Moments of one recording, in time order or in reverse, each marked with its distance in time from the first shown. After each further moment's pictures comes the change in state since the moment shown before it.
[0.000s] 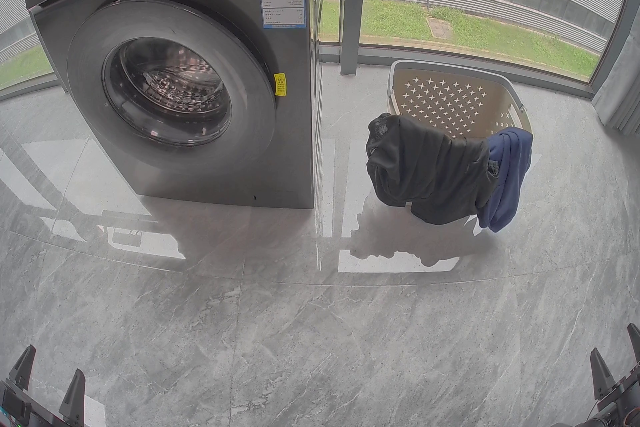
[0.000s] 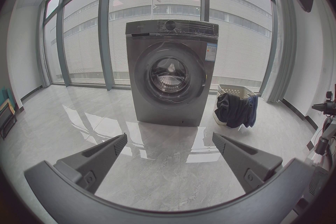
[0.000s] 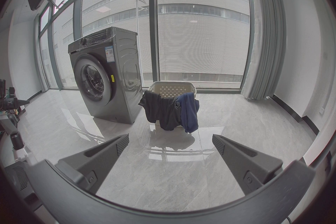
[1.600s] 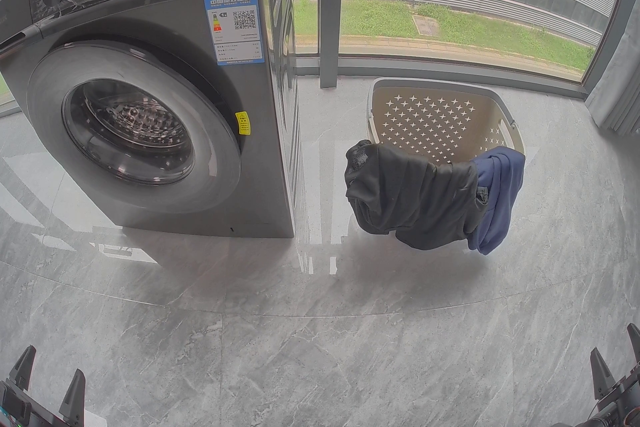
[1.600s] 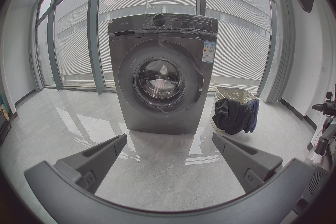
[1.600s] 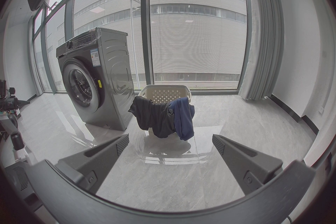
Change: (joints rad) left arm 0.000 0.000 0.000 0.000 0.000 -0.001; right arm 0.000 0.000 0.000 0.000 -0.001 0.003
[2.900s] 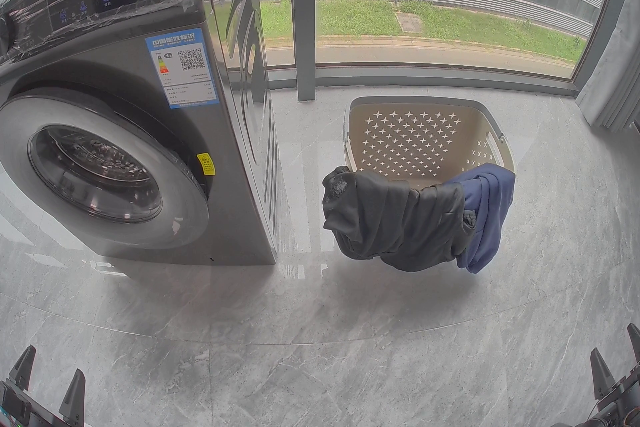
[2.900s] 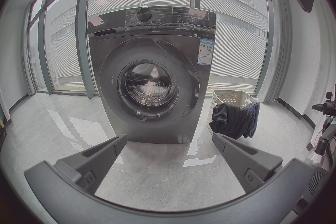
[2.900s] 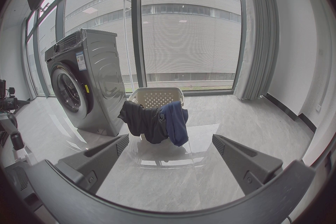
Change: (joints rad) left arm 0.000 0.000 0.000 0.000 0.000 0.000; right arm -0.001 0.000 0.000 0.000 0.000 -0.001
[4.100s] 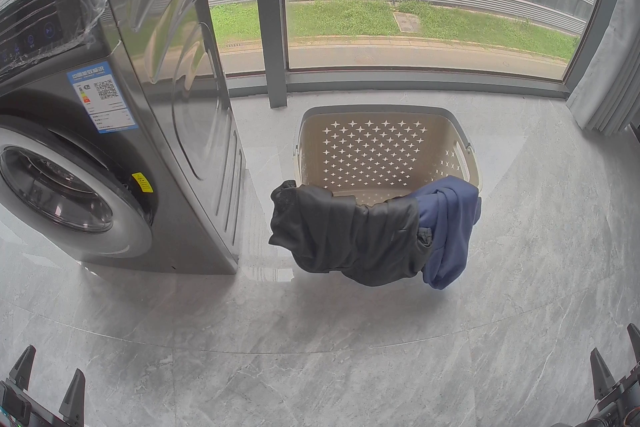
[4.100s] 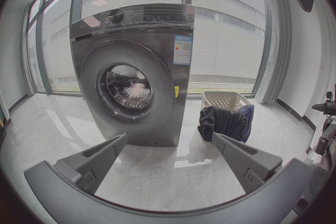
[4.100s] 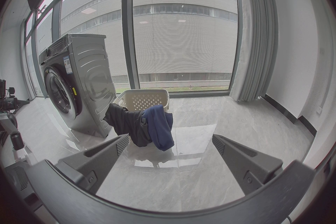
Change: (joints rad) left arm 0.000 0.000 0.000 0.000 0.000 0.001; right arm 0.000 0.000 0.000 0.000 0.000 0.000
